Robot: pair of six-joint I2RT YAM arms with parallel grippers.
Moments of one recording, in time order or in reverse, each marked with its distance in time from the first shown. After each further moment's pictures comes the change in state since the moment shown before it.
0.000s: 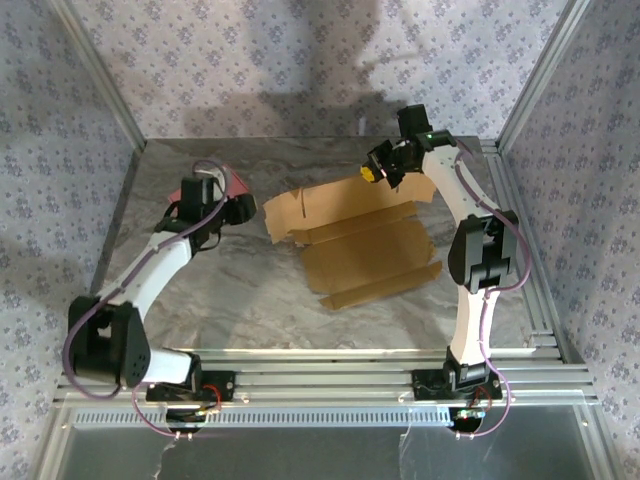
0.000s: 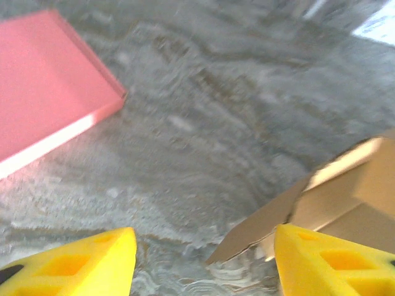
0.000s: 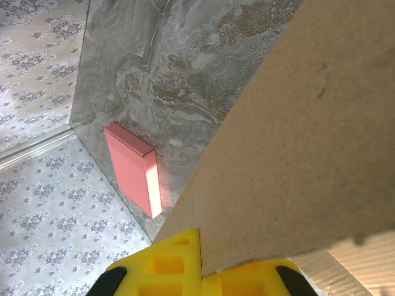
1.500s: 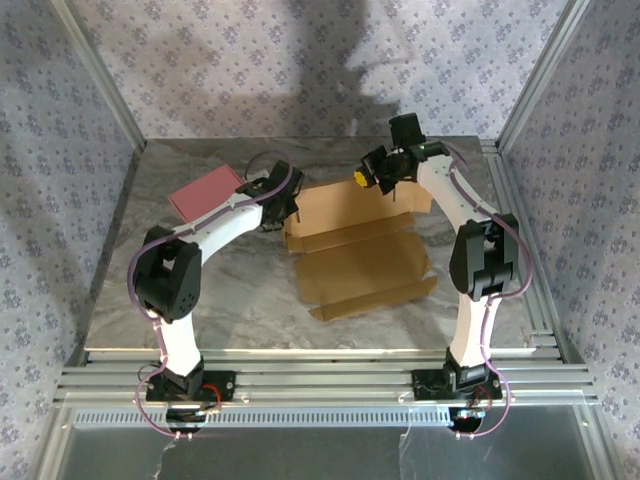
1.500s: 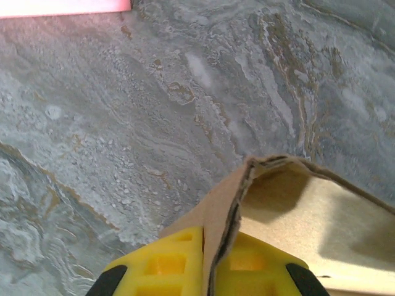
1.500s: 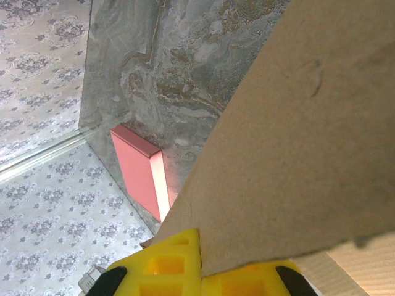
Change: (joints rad) left arm -0.332 0.521 0.475 -0.373 -0.513 -0.694; right arm 0.045 -0.069 -0.155 0.155 0.034 0.115
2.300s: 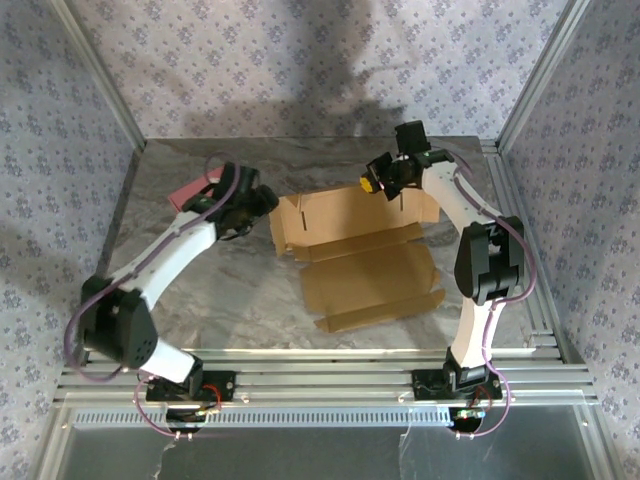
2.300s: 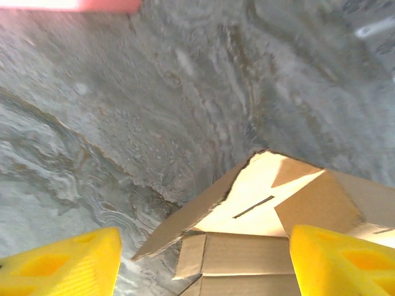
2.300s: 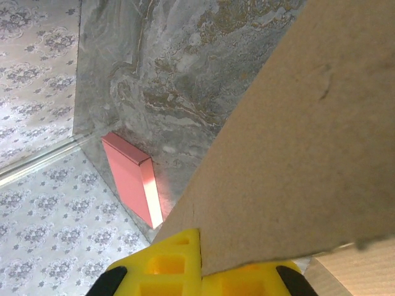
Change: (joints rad) left arm 0.146 -0.426 -0.238 0.023 0.282 0.089; right arm -0.026 -0.045 -0.106 0.052 0.000 -0.026
